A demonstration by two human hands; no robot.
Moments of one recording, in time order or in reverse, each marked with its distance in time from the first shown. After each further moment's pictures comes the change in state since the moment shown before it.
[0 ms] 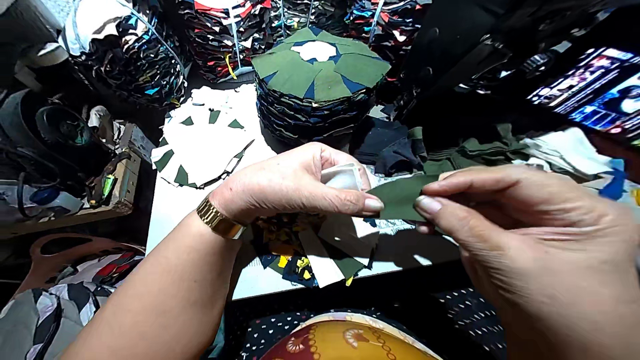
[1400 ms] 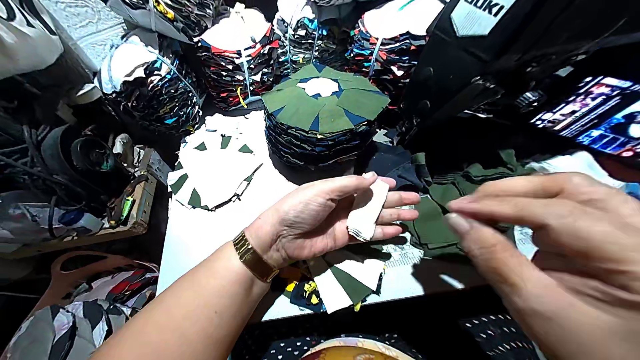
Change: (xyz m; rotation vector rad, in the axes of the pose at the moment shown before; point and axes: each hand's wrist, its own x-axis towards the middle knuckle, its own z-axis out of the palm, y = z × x) left_hand 0.015 -0.007 0.027 -0.951 0.175 -0.232; right_hand 0.009 0.003 -0.025 -0.468 -0.042 -0.275
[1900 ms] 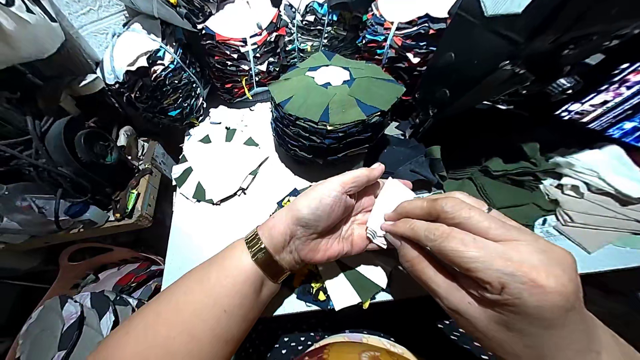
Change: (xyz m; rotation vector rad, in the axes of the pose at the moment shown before) left_hand -0.003 -0.007 0.007 -0.045 0.072 -0.052; right_hand 0.005 -0.010 0.035 -0.065 -0.160 -0.225
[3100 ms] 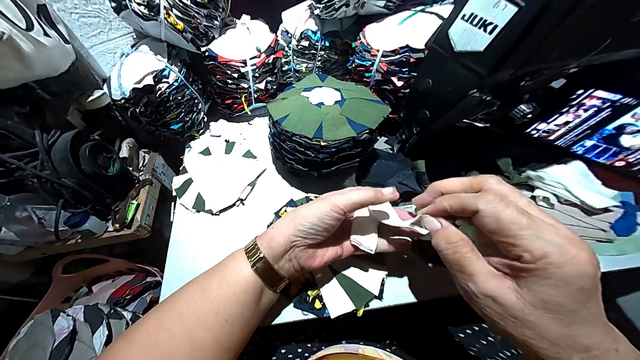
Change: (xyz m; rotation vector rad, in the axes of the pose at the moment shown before) left_hand -0.004 0.001 0.008 0.168 0.099 0.059; right_hand 0.004 0.010 -0.014 0.146 0.117 0.180
